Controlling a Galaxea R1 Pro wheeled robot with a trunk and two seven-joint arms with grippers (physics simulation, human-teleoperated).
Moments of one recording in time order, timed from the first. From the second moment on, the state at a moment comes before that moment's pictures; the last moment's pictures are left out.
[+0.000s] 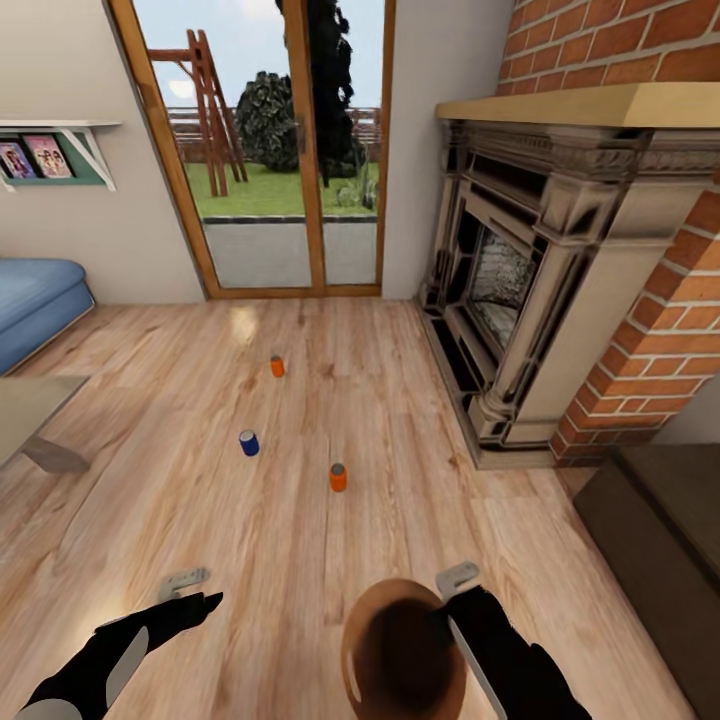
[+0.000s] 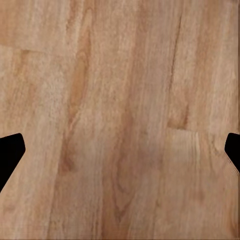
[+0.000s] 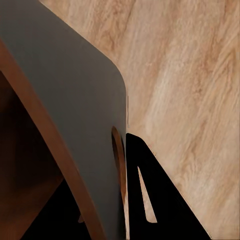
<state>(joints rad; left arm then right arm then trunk) -0.51 0.21 0.09 -0.47 0.22 0.24 -0.25 -0.38 0.03 0.30 -1.02 0.05 0.88 -0.06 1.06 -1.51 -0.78</state>
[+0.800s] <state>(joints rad) -0.51 0.21 0.09 -0.47 0.22 0.25 -0.25 -0.40 0.04 0.29 -0.96 0.06 0.88 -0.06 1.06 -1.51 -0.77</state>
